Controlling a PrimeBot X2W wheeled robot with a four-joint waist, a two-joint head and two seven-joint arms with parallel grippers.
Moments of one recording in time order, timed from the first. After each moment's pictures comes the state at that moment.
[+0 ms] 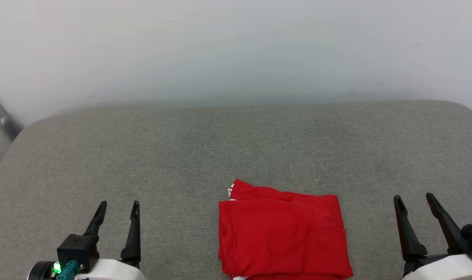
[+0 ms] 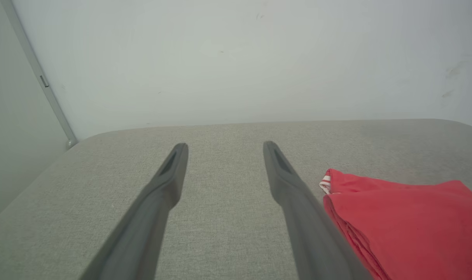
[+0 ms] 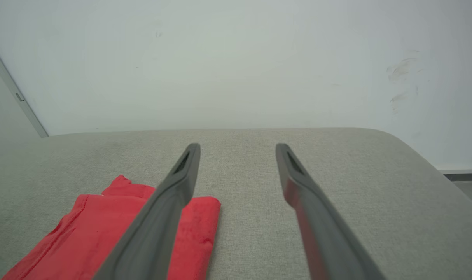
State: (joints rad) left arm 0.05 0.47 -0.38 -0.06 -0.51 0.31 -0.20; right arm 0.17 -0.10 -0.07 -0.21 0.19 0.13 0.04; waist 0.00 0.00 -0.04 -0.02
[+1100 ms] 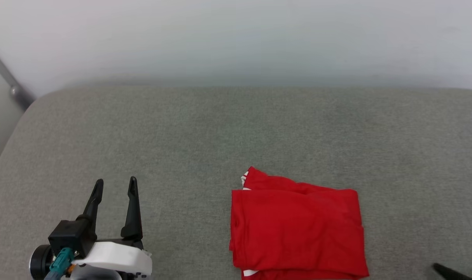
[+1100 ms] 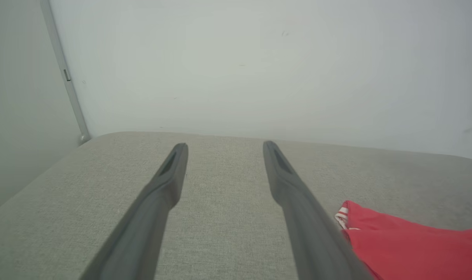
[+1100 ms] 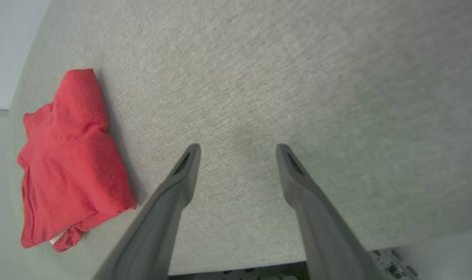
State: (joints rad) left arm -0.01 0.42 -0.34 -0.08 -0.54 0.31 -0.24; right arm 0.05 -0.10 -0.54 0.13 0.58 0.13 0.85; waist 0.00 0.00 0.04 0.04
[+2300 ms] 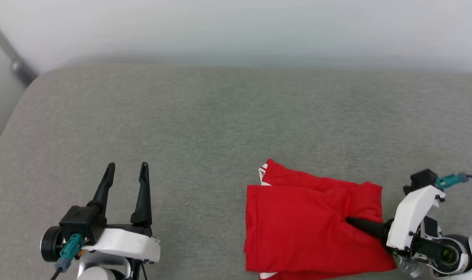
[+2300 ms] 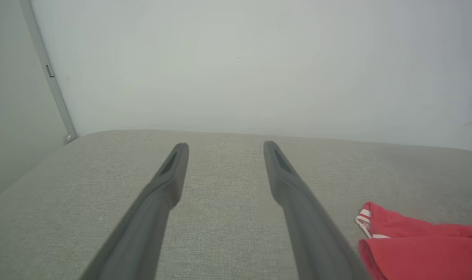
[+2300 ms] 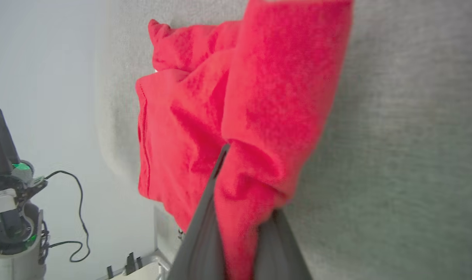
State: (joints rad) left arm -0.09 0.35 -0.32 0.00 -0.47 0.22 -0.26; right arm -0.22 -0.10 -0.13 0.28 0.84 0.13 0.99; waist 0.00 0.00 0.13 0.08
